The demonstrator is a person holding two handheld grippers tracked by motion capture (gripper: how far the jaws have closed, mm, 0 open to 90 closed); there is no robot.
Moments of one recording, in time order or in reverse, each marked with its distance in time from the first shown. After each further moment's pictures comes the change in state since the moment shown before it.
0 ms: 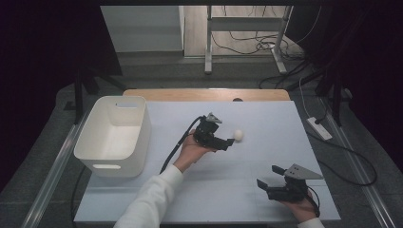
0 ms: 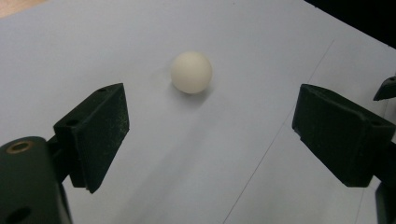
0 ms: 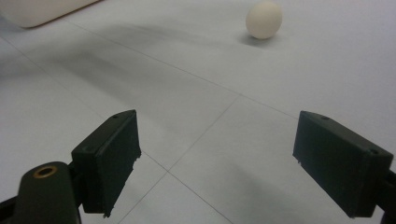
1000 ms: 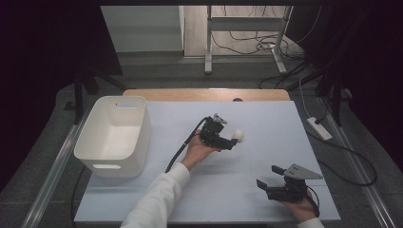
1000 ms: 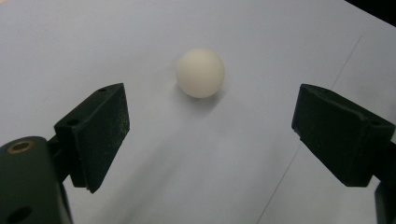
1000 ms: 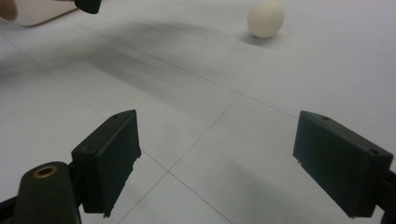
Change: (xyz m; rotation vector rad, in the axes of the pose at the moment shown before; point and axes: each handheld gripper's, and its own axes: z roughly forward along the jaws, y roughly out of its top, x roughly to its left) left arm 0.003 0.002 0.028 0.019 0.031 -0.009; right arm 0.000 0.000 0.001 0.005 0.002 -0.003
